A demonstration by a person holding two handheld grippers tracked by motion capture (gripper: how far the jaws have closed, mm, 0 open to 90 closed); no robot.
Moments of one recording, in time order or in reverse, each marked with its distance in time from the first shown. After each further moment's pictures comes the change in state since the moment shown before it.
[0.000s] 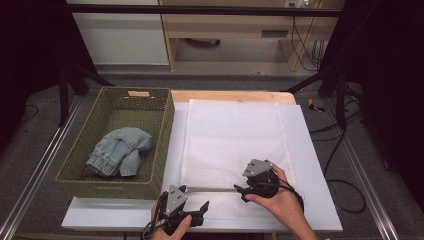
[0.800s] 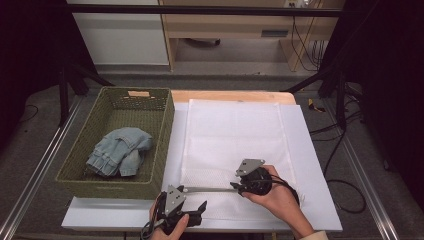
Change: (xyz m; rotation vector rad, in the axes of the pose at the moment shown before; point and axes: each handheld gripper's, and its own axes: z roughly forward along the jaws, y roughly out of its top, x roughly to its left) left arm 0.003 0.000 -0.001 0.020 0.031 0.015; right arm 0.003 0.010 0.014 0.046 0.114 -0.069
